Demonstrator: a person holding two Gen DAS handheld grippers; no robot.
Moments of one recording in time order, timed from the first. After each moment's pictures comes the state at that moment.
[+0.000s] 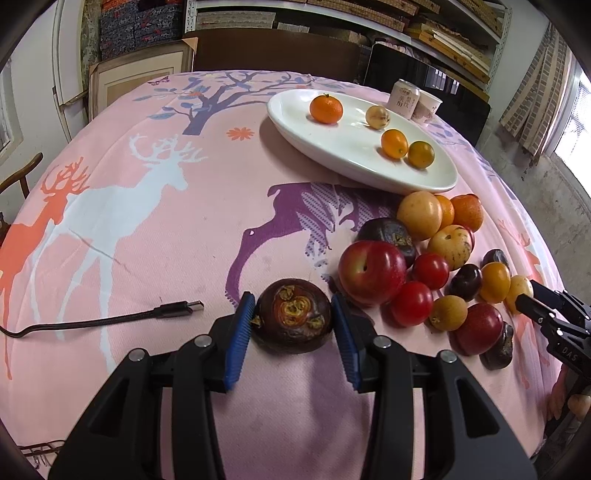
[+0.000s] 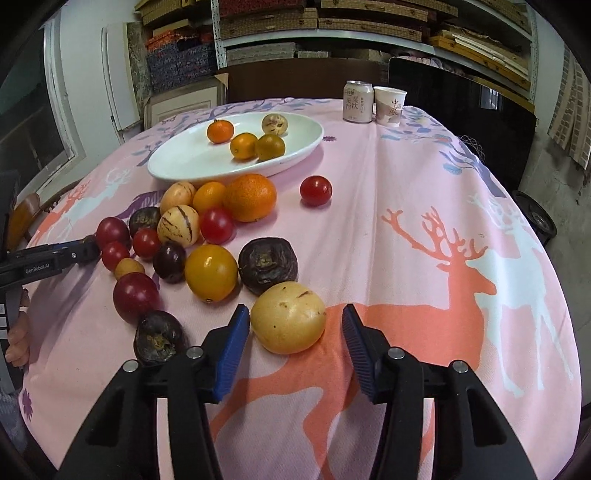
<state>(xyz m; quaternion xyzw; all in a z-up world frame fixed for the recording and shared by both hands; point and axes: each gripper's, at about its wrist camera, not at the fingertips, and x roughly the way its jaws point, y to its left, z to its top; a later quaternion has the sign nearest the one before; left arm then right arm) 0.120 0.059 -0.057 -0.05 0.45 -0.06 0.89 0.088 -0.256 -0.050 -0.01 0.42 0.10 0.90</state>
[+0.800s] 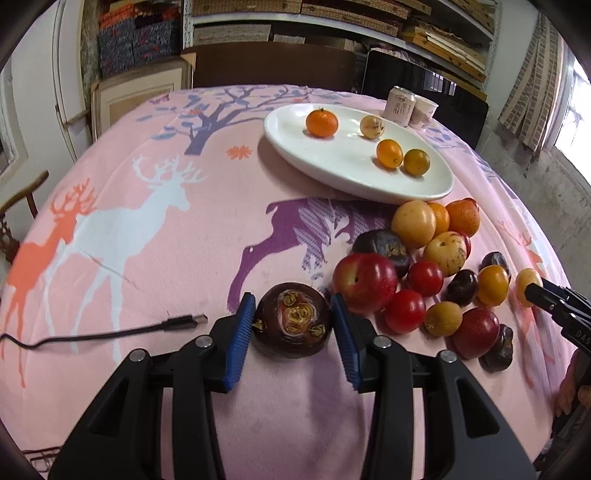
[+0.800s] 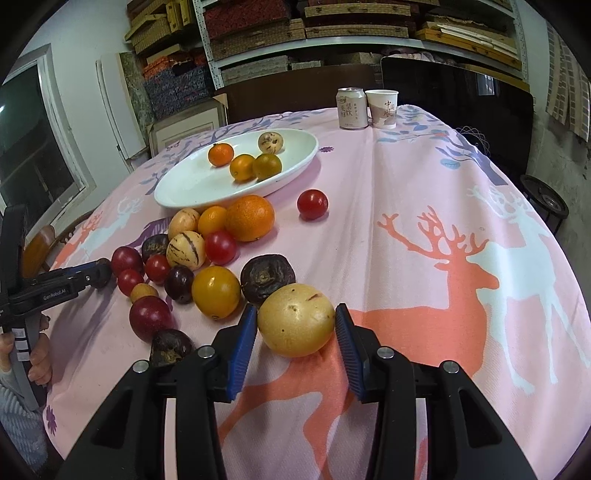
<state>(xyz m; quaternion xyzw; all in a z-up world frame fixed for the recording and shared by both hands) 0.115 0.049 -0.044 -0.02 0.43 -0.05 0.90 0.085 -0.272 -0.043 0.05 0.39 0.12 0.91</state>
